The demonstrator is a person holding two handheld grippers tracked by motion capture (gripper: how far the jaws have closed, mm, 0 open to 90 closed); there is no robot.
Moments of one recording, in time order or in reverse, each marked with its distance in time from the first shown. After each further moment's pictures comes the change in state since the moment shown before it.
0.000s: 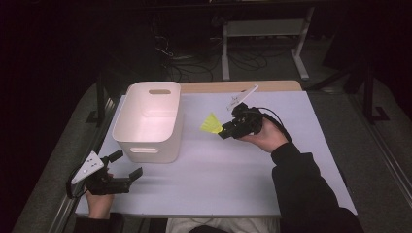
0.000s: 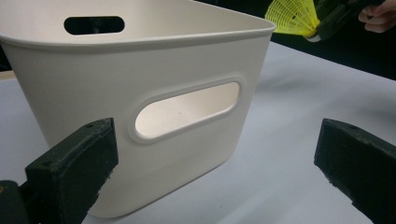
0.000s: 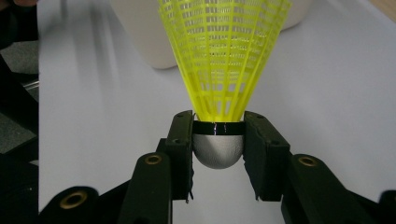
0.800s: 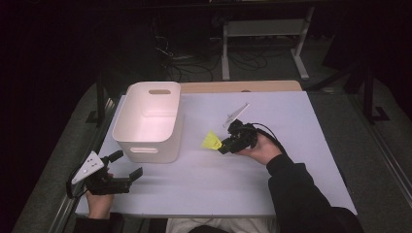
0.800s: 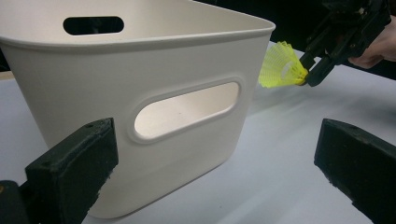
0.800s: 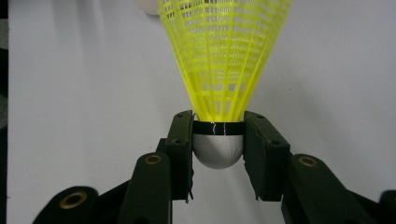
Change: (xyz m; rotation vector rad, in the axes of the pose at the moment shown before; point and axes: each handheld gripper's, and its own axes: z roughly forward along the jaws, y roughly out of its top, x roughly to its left) left arm 0.000 0.000 0.000 -0.001 -0.002 0.001; right arm 0.000 -0.038 0.049 0.097 0.036 0.038
